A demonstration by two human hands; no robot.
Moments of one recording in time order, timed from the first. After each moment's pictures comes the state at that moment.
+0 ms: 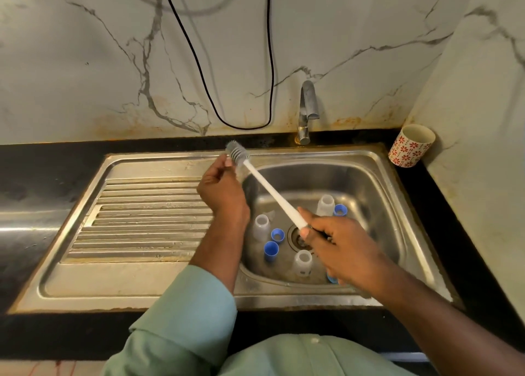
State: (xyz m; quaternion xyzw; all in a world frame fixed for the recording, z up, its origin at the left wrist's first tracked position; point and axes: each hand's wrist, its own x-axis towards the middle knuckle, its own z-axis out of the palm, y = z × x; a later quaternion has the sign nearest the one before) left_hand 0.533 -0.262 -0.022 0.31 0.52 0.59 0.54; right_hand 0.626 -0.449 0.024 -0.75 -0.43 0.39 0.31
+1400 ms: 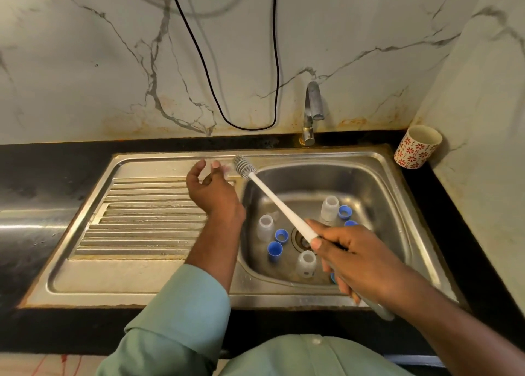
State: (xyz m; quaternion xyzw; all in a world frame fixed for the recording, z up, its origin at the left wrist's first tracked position) left_hand 0.518 -0.256 -0.021 0.23 0.52 0.62 0.54; right_hand 0.620 -0.462 0.041 -0.71 -0.41 0.45 0.35
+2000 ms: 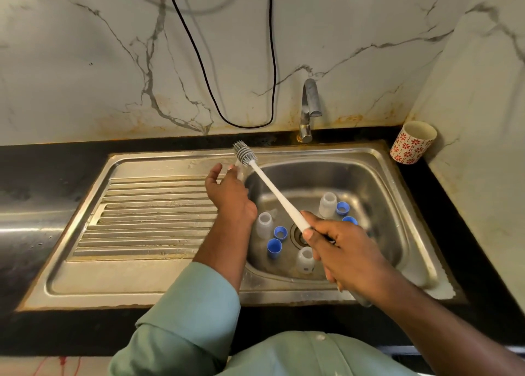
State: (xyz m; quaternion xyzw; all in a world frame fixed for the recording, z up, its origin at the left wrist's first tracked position) left_hand 0.527 -0.261 -0.021 0.16 0.52 0.54 0.65; right_hand 0.605 -0.461 0.038 -0.74 -0.41 0.40 0.35
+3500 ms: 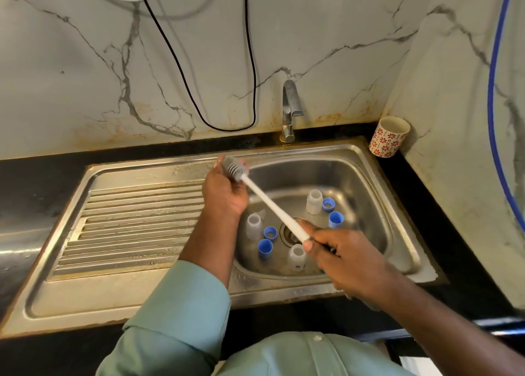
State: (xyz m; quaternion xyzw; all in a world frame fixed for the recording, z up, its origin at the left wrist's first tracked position) left_hand 0.532 -0.252 -0.008 0.09 0.39 0.46 0.79; right_hand 0.608 -0.482 0.020 -0.76 -0.43 0.36 0.33
